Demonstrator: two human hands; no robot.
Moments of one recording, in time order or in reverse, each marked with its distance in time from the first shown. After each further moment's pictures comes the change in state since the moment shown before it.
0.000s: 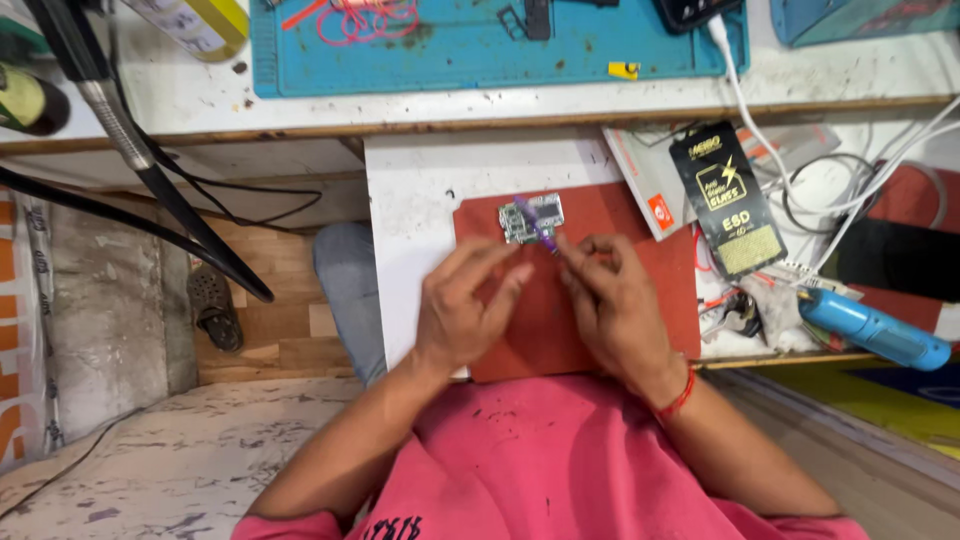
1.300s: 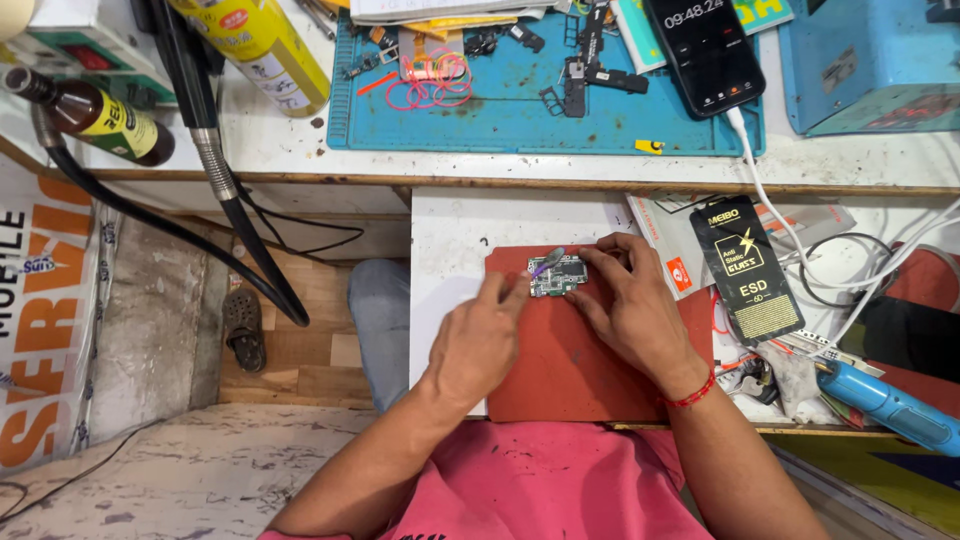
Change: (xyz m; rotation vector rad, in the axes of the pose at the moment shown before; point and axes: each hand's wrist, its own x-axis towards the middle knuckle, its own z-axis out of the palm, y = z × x) left_hand 0.007 0.015 -0.012 0.605 -0.228 0.053; right_hand 0.048 0.032 0.000 -0.154 -0.059 -0.101
